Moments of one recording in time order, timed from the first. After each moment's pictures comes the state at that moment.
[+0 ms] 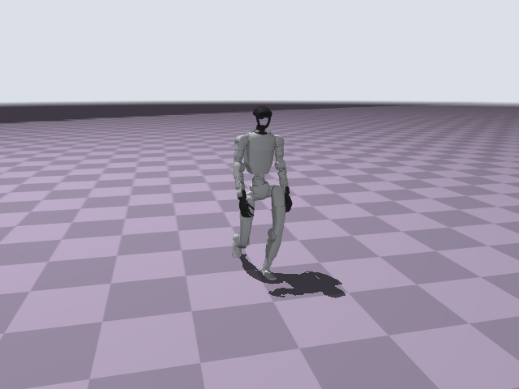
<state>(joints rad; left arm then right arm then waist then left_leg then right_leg) 0.01 0.19 -0.03 1.37 -0.28 -0.03 -0.07 -0.19 -0.19 0.33 1.20 -0.02 -0.04 0.09 0.14 -0.23 0.06 -0.44 -0.26 0.30 0.57 -0.38 0.19 0.01 -0.29 -0.11 1.17 -0.17 0.19</state>
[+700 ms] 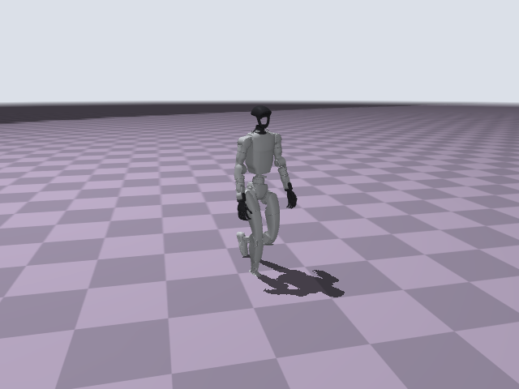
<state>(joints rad) -0.10 0.18 -0.09 1.35 -0.19 -0.06 -0.05 -0.05 -0.28 0.19 1.26 0.00 -0.04 0.02 -0.04 0.24 0.07 -0.10 0.20 -0.05 1.36 -0.13 -0.12 -0.33 0.18 -0.31 0.55 -0.34 -0.09</state>
